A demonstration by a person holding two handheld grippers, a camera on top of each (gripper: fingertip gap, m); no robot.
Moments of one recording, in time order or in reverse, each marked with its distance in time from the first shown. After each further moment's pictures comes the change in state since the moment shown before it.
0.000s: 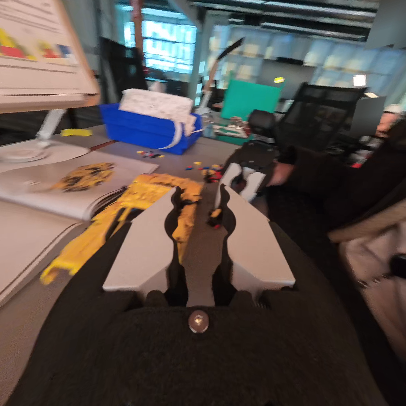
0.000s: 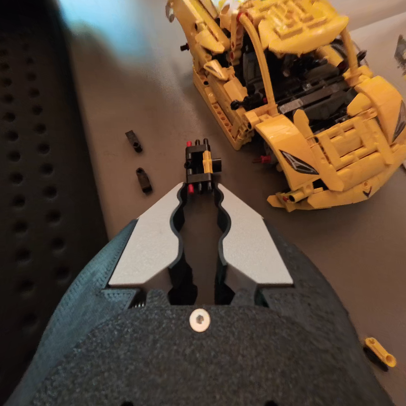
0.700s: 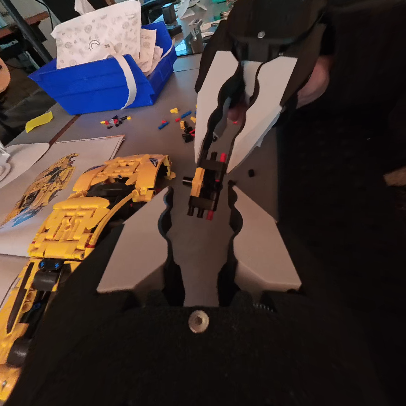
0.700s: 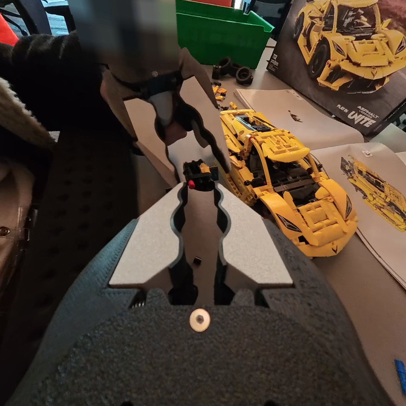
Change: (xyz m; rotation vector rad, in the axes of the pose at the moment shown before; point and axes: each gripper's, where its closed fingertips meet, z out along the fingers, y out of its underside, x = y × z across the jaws) left arm 0.046 0.069 0.088 -0.378 -0.062 0.343; right arm -0.030 -0.061 -0.039 0.331 -0.009 -0.138
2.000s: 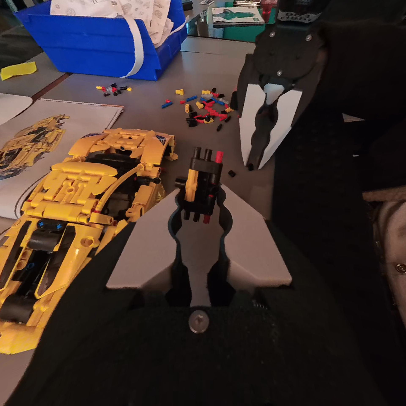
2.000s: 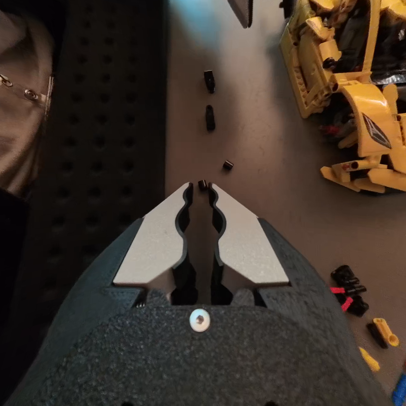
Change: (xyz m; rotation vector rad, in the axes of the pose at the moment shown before) left arm -0.007 0.010 -0.016 -0.054 0.032 -0.181; right arm -0.025 0.095 -0.037 -0.363 -0.256 -0.053
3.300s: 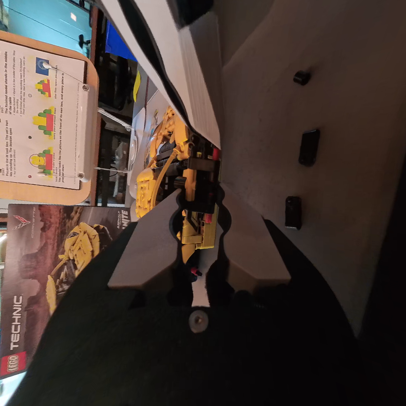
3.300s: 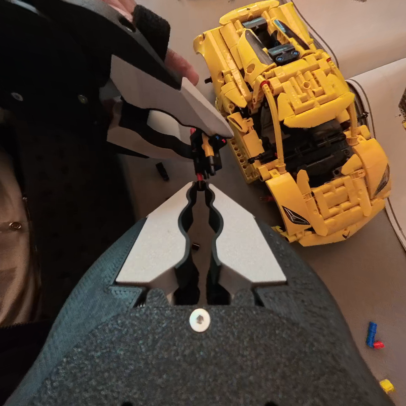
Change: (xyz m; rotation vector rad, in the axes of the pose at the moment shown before) left arm -0.037 0.028 0.012 -0.405 -0.582 0.754; right arm 0.047 -0.083 0.022 -0.103 0.172 0.198
